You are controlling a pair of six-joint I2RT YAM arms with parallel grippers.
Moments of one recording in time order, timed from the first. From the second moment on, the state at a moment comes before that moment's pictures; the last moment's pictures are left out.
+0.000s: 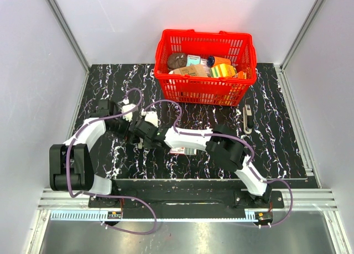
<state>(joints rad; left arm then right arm) 0.02 1.42 0.84 -0.63 0.55 0.46 1.14 2.22 1.70 -0.40 0.33 0.81</state>
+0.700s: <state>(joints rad) -0.02 1.47 0.84 -0.51 0.46 0.37 1.14 2.22 1.70 -0.39 0.31 0.87</state>
